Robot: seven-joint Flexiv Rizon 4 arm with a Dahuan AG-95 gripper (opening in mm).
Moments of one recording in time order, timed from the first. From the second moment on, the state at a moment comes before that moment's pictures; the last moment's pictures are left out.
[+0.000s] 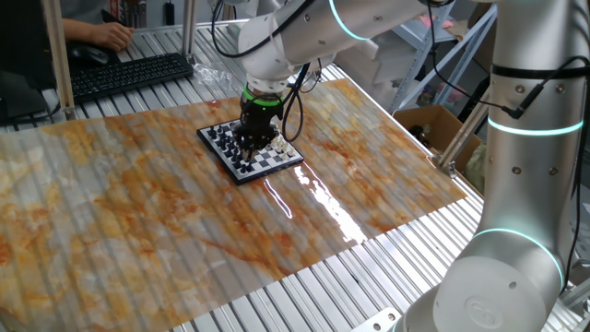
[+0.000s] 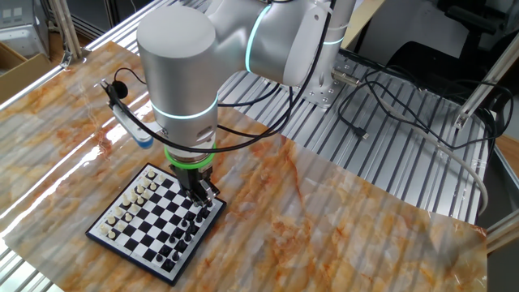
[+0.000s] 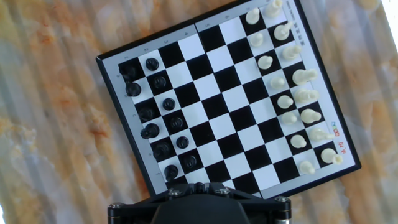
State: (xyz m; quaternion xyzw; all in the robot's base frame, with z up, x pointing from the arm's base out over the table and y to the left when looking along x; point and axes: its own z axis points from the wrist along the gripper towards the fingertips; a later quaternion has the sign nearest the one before) arm 0.599 -0.019 0.038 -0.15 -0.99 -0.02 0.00
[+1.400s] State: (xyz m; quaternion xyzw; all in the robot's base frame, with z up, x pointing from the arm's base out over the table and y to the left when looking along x) arm 0.598 -0.021 0.051 -0.14 -0.99 -0.02 0.02
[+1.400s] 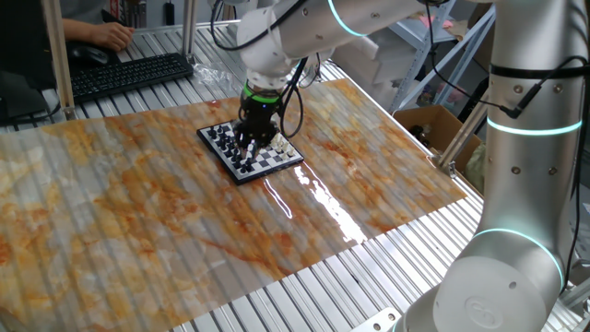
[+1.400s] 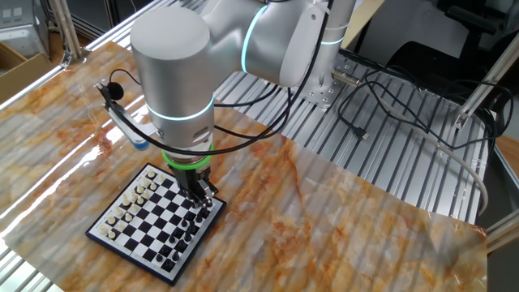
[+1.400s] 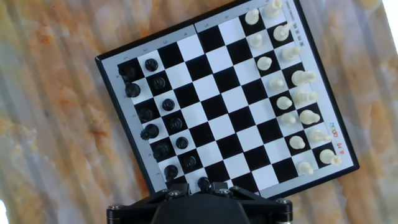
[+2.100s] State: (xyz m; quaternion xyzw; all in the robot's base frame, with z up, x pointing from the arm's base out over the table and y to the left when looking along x) arm 0.567 -0.022 0.082 -0.09 -1.00 -0.01 0.02
